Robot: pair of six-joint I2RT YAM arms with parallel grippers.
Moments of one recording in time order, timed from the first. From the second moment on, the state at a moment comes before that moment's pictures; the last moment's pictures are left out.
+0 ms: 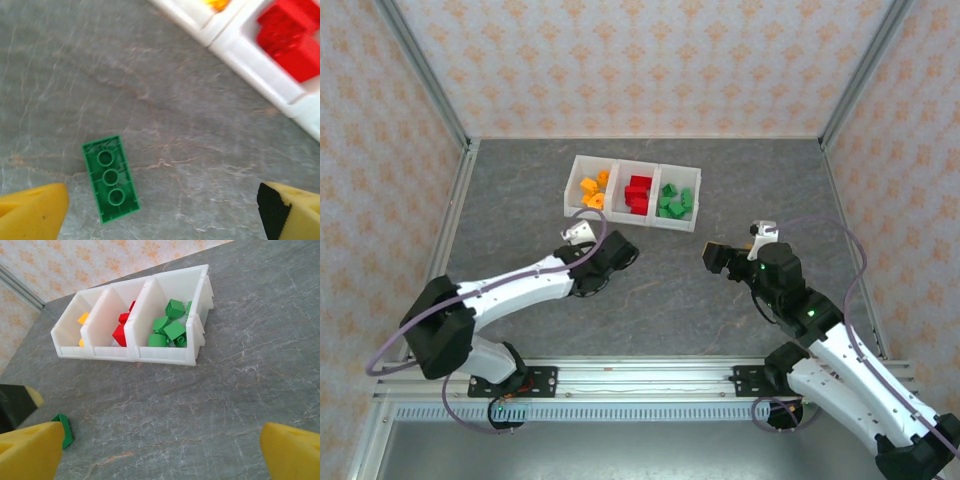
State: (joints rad) left arm -0.81 1.46 0.92 -0.63 -0.56 -1.37; right arm 0.55 0.62 0.59 -0.43 0.13 0.54
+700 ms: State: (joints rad) left arm -0.78 1.63 0.81 -0.51 -0.53 -1.55; right arm 0.55 0.59 0.59 -0.43 0.13 0.54
